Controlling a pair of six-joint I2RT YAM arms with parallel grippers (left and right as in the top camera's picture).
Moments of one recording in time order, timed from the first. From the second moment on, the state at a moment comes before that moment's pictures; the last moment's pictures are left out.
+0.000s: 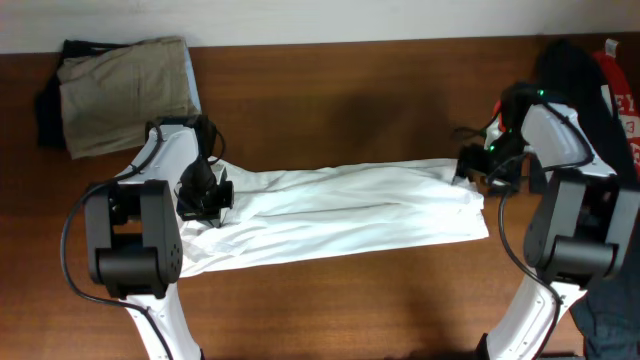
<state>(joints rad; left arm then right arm) -0.03 2.12 1.48 -1.27 0.06 -0.10 -0.20 2.10 1.57 -1.19 -0.19 0.14</state>
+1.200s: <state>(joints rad) -0.06 1.84 1.44 -1.26 0.10 -0.21 -0.37 2.10 1.69 -1.30 -0.24 0.13</state>
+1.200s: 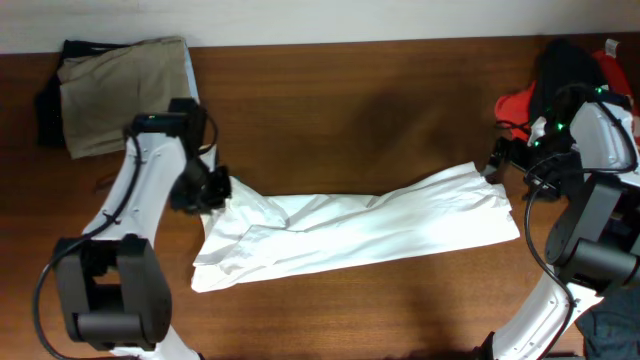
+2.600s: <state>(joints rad) 0.13 2.14 1.53 -1.00 -0.11 -0.22 0.16 2.20 1.62 -1.15 -0.12 0.21</state>
